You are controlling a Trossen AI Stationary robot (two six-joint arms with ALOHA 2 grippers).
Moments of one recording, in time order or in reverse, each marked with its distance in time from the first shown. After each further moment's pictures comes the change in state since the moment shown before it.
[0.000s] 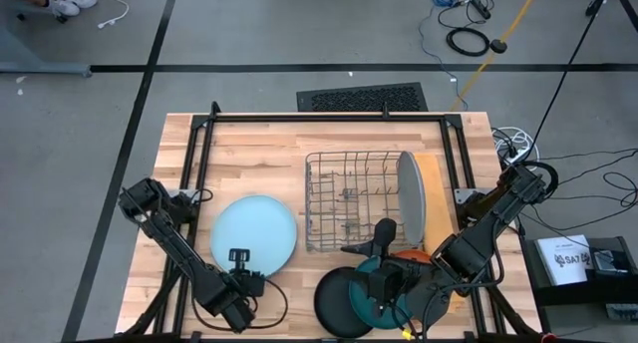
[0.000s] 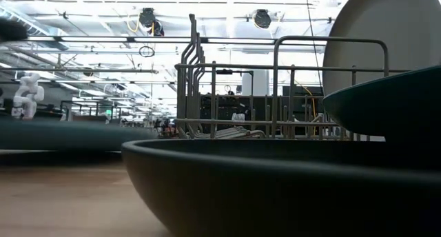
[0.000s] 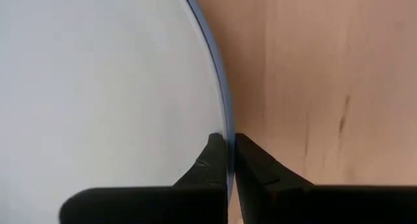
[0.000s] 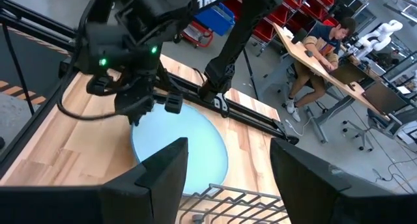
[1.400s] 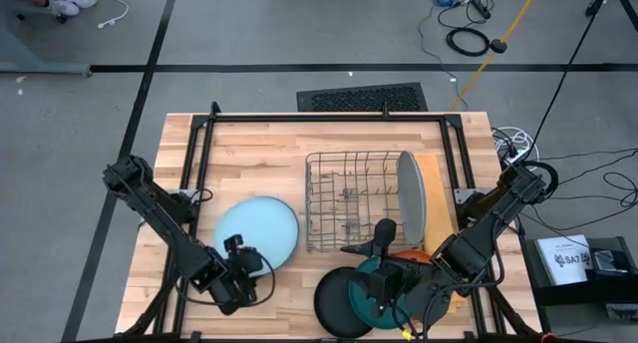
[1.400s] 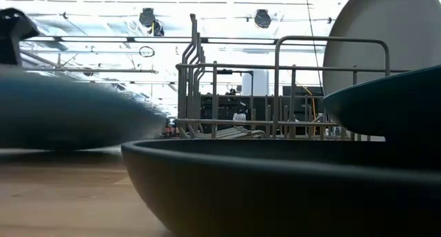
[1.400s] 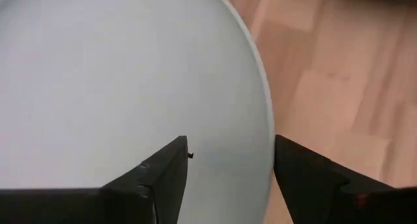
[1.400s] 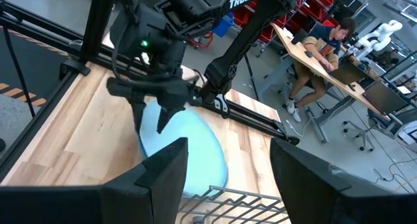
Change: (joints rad) left arm 0.041 -0.249 -0.205 0.236 -0.197 -0.291; right arm 0.001 0.000 0.000 0.006 0.000 0.001
